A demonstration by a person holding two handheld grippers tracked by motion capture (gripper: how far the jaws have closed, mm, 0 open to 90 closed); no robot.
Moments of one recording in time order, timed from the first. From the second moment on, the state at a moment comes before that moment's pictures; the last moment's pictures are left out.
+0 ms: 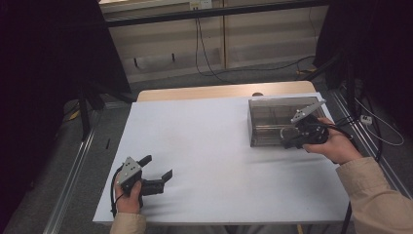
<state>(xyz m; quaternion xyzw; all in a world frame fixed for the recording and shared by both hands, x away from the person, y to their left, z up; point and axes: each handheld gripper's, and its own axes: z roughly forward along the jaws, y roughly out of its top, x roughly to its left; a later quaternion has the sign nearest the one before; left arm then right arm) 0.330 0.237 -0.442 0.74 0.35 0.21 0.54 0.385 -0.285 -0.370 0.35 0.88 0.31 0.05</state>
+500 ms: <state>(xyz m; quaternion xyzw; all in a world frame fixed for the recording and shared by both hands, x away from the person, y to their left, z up) 0.330 0.237 -0.442 0.74 0.35 0.21 0.54 0.388 -0.284 -0.370 0.35 0.88 0.31 0.06</state>
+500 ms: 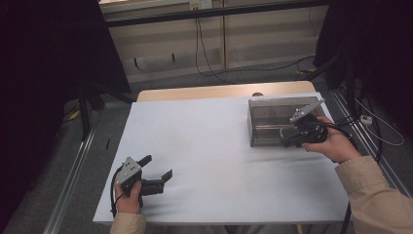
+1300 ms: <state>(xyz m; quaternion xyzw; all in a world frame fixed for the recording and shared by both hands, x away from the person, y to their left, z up) 0.331 0.238 -0.442 0.74 0.35 0.21 0.54 0.395 -0.284 -0.370 0.36 0.88 0.31 0.06</state>
